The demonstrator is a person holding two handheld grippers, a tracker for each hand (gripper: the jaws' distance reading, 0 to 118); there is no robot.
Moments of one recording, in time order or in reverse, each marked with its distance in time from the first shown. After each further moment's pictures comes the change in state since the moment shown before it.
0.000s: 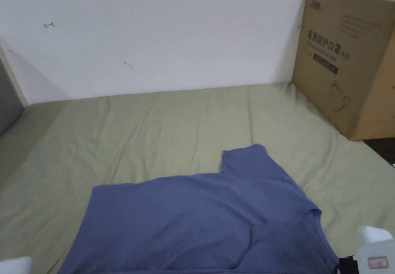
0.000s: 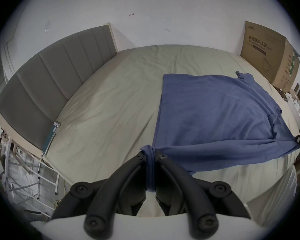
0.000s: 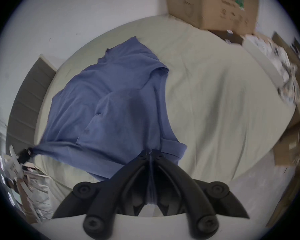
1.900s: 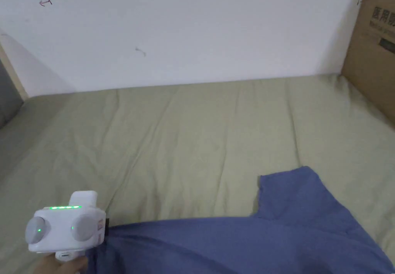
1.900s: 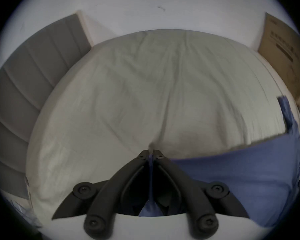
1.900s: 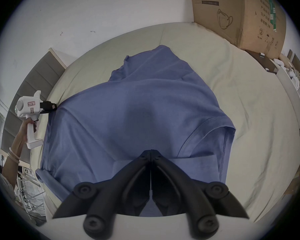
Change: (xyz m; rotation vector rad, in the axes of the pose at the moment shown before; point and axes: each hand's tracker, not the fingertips) left arm 0.090 0.215 -0.275 -0.102 -0.017 -0.085; right arm -0.083 0.093 -0.102 0.078 0.061 0.178
